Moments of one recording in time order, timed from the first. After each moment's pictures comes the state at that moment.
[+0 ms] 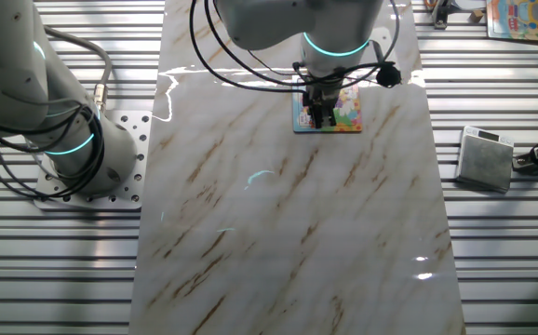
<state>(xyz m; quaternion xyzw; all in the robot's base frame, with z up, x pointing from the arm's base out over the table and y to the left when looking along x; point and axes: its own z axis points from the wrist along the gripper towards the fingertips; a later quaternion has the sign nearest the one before) 0.458 0.091 0.011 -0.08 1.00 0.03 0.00</state>
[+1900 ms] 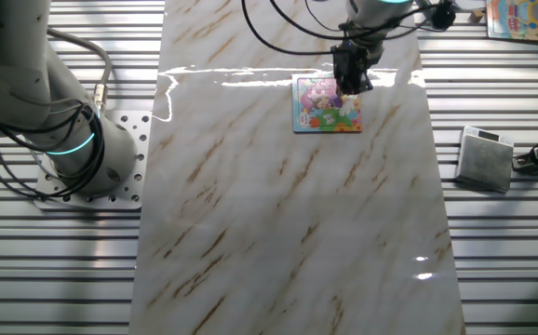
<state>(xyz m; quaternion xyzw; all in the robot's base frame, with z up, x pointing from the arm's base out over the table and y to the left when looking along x) 0.514 0.155 0.023 -0.18 0.98 0.00 -0.03</state>
